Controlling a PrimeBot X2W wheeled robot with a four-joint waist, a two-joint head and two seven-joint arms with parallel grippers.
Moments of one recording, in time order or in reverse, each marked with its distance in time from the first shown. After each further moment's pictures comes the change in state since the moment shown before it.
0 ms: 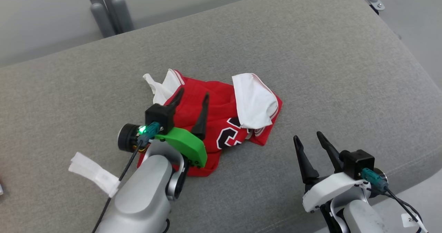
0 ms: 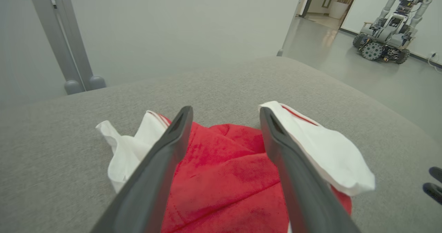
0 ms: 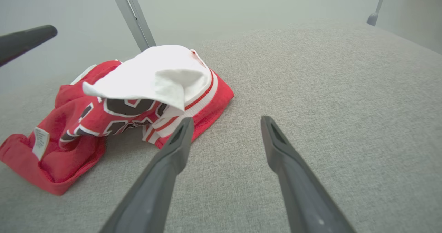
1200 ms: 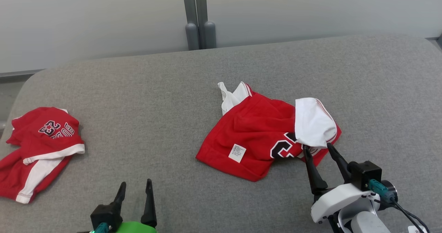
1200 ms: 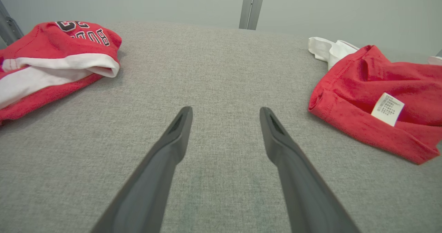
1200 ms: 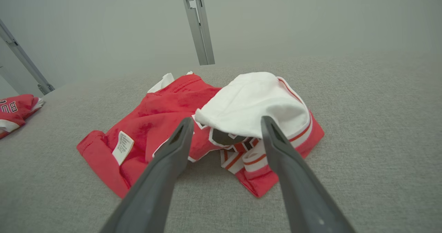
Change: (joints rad) left arm 0.609 0.003 0.490 -0.271 0.258 -0.030 0.000; right arm 0.062 0.001 -0.059 -0.011 -0.050 0.000 0.000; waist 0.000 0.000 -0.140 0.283
